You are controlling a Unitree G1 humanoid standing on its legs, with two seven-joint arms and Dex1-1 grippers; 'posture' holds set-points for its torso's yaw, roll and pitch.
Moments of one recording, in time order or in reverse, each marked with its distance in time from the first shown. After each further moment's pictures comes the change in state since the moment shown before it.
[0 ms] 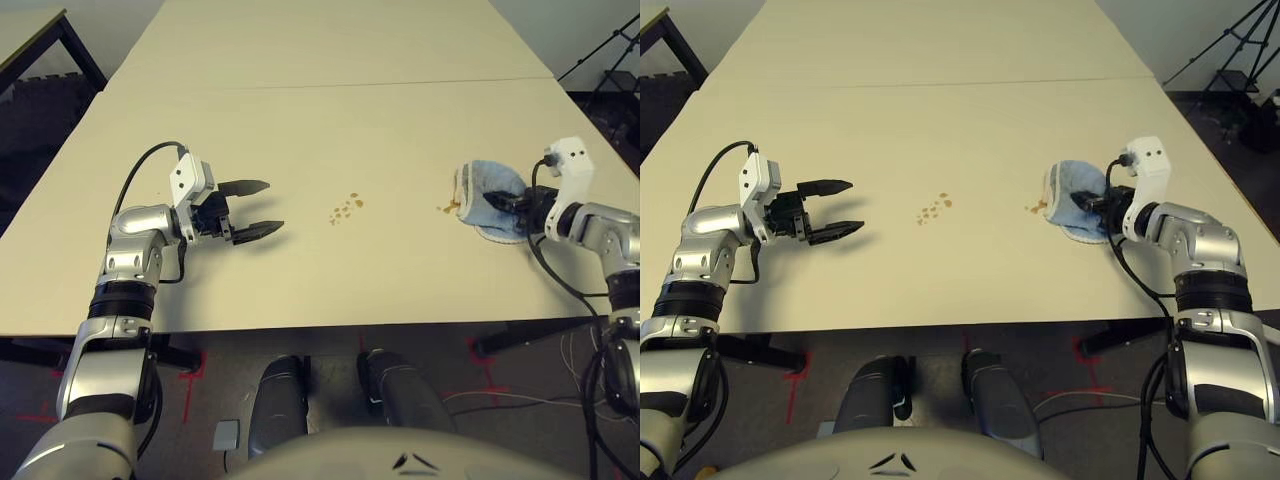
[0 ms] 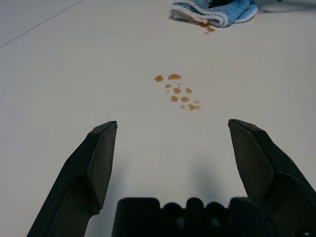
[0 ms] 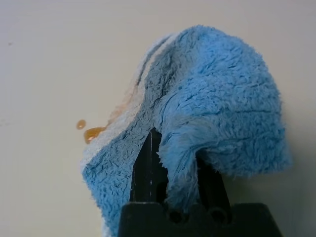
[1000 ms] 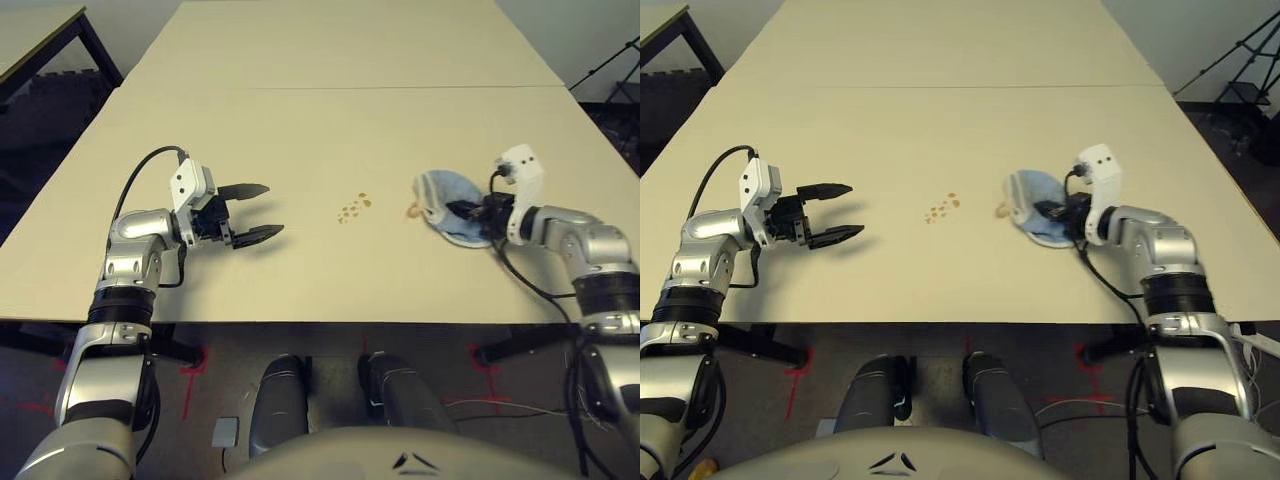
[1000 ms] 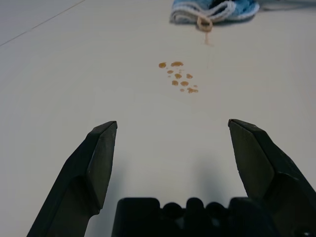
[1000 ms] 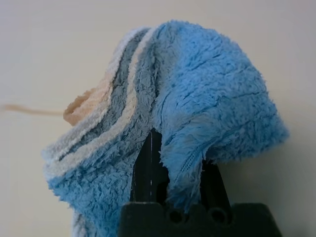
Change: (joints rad) left arm 0.032 0.005 0.000 -0.026 0.000 0.000 0.010; right arm -0.026 -0.103 0.020 0.085 -0.048 -0.050 -0.056
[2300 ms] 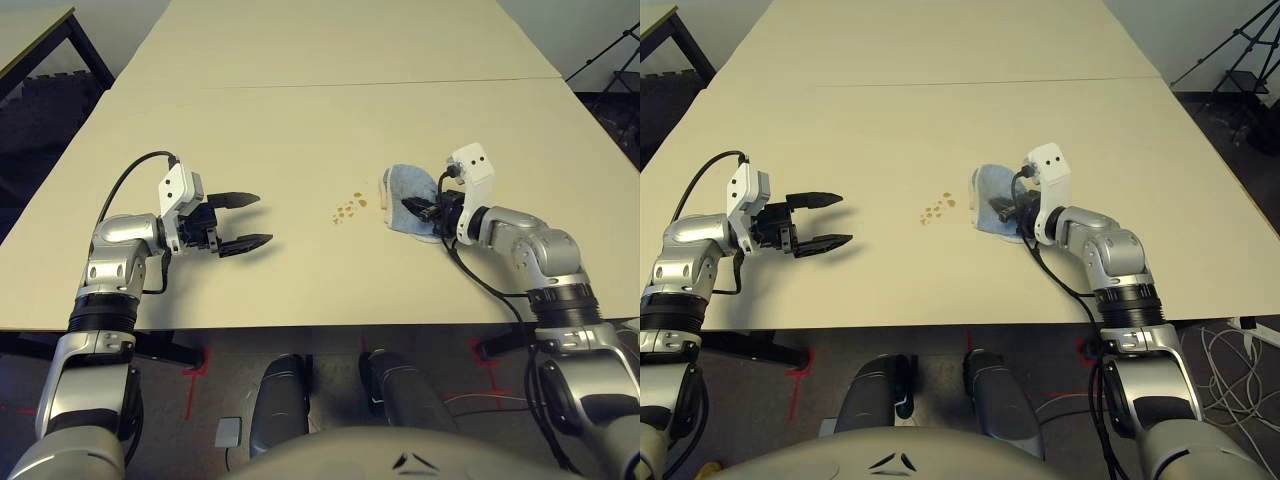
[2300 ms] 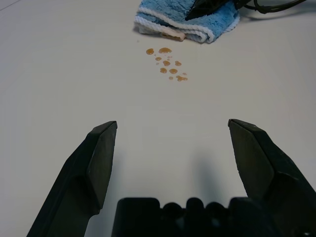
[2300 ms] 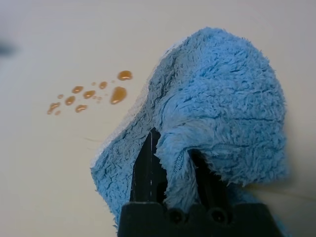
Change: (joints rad) left arm 0.044 0.061 0.006 -0.049 -0.012 0.064 -0.040; right arm 0.074 0.386 0.161 -0.429 0.073 0.163 -0.137
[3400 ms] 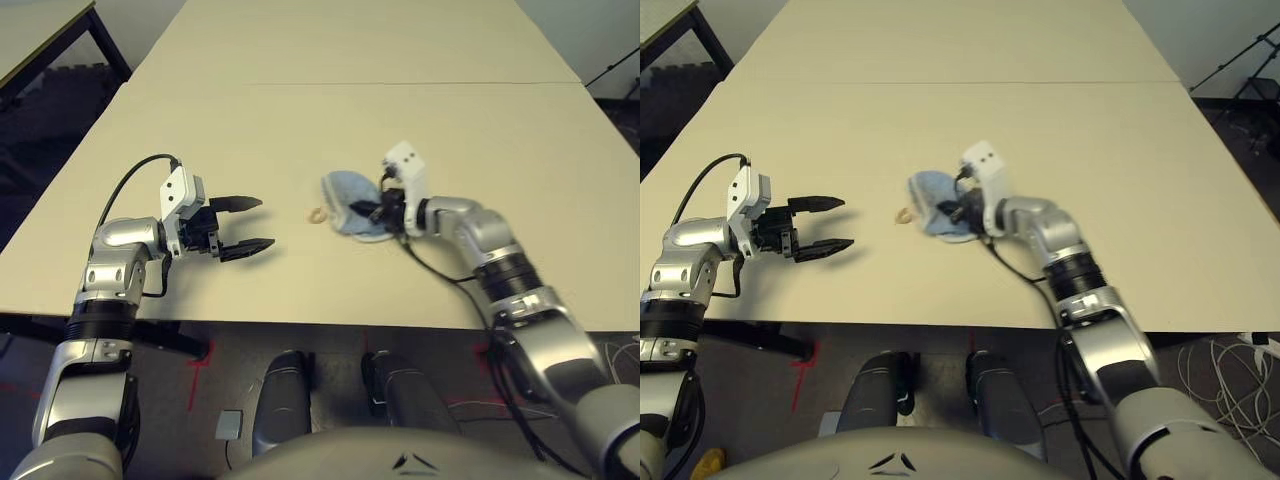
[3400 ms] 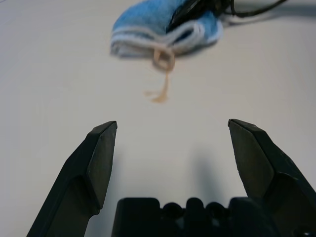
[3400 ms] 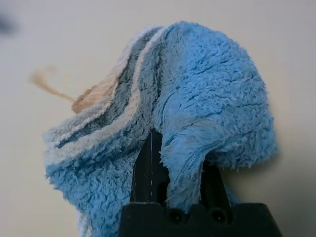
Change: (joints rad) left arm 0.032 -0.001 -0.002 -0.065 -0.014 0.040 0.009; right arm -0.157 -0.116 0.075 0.249 -0.089 -0.111 0.137
